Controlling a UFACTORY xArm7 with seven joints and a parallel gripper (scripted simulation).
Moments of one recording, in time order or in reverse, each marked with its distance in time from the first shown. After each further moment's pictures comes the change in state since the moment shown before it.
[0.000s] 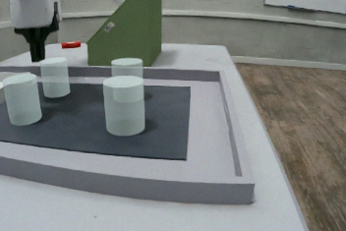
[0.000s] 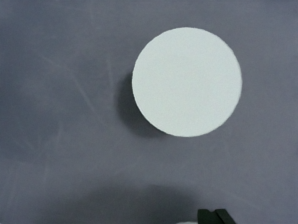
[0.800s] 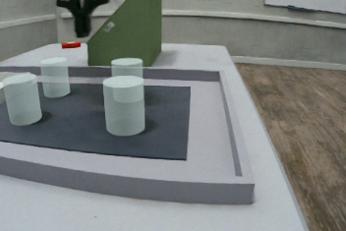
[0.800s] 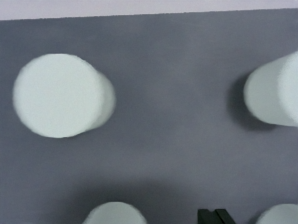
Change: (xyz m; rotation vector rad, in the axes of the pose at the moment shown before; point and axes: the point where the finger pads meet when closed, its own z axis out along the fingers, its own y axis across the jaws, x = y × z) arm 0.001 -0.111 -0.045 0.002 0.003 -0.001
